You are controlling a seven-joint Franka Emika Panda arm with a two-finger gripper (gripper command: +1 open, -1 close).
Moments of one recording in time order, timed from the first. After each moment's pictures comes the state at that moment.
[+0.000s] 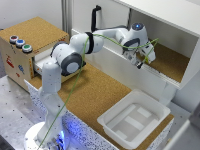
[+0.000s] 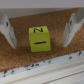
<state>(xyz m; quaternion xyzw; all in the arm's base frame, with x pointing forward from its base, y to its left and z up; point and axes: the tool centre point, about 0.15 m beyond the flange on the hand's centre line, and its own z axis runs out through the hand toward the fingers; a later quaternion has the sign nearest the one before) 0.659 -0.252 0.463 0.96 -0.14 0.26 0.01</state>
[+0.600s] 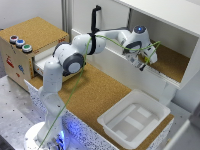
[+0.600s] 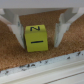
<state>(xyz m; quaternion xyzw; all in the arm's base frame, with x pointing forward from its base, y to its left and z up) 0.665 -0.258 0.458 0.96 -0.14 0.26 0.01</state>
